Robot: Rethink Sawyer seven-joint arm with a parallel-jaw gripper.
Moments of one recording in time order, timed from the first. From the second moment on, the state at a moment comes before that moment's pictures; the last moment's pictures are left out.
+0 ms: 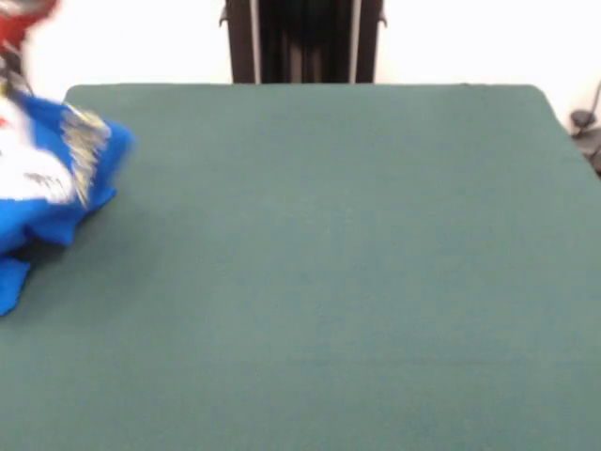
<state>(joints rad) -0.57 -0.68 -0.08 1.44 -0.29 0.72 3.24</state>
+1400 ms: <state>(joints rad) -0.67 -0.85 -0.04 1.49 -0.30 0.72 2.95</state>
